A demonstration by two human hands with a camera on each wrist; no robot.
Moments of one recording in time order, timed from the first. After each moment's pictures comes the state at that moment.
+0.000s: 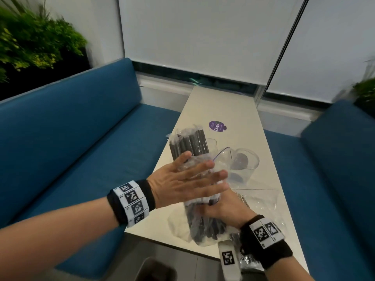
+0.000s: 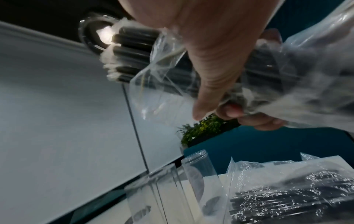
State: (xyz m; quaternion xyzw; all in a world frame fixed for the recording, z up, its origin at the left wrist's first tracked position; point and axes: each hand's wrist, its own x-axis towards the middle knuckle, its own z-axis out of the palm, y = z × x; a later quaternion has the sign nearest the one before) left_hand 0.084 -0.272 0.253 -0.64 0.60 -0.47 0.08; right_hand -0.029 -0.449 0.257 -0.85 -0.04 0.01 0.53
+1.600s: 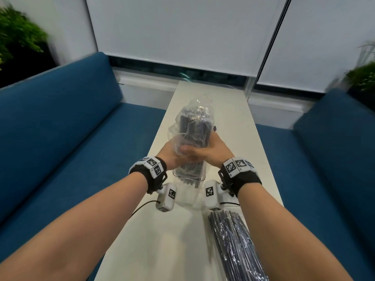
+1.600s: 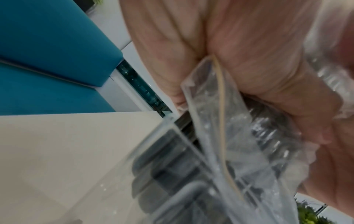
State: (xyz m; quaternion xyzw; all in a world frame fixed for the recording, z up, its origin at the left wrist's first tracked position) left_hand 0.253 -0.406 0.242 -0.82 0.36 0.12 -0.42; right_hand 0.171 -0.543 0.275 -0.86 0.10 -0.07 0.49
